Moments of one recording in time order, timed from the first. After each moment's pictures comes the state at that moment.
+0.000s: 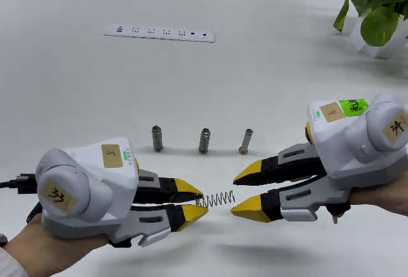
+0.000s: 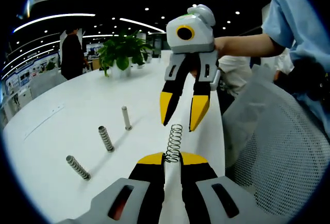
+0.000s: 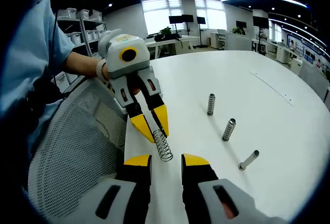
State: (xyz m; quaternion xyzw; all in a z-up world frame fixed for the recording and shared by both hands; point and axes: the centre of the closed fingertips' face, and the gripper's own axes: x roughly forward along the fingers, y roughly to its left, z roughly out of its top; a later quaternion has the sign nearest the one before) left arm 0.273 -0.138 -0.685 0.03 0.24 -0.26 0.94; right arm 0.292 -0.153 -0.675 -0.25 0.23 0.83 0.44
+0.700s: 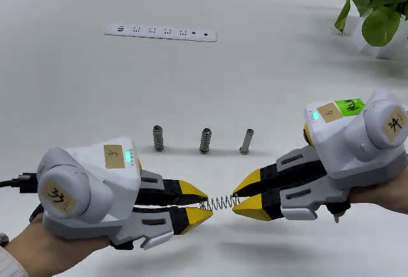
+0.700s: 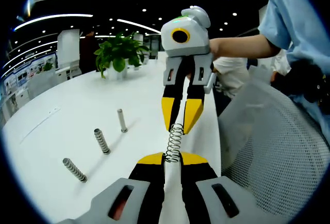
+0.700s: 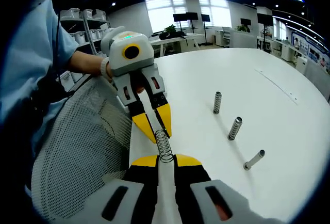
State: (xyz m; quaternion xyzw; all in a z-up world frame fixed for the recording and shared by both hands) left arm 0.273 -0.148 -0.679 0.03 0.23 -0.27 0.93; right arm 0.288 -0.158 -0.676 -0.25 0.23 0.84 0.42
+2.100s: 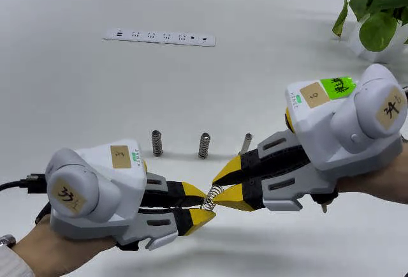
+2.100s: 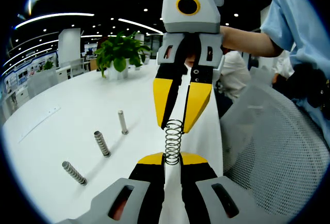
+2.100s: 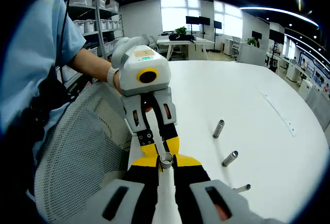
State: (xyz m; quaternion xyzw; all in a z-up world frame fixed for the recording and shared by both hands) left arm 0.280 -0.146 -0.680 0.02 0.23 -0.27 0.93; right arm 0.269 -0.134 -0.641 -0.29 0.17 0.85 0.40
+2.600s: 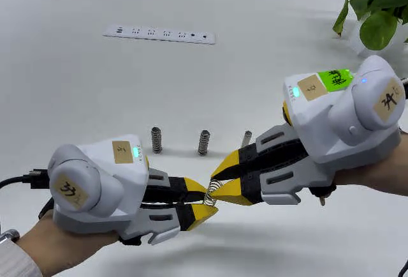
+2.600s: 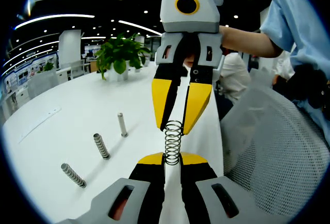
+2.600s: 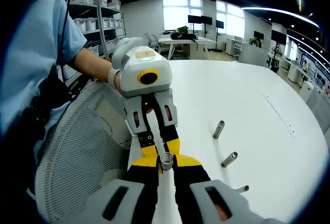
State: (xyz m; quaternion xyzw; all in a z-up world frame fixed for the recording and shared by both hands) left arm 0.284 -0.148 -0.679 0.02 0.22 -0.27 0.94; right arm 0.271 -0.133 -0.640 -0.30 0.17 0.85 0.40
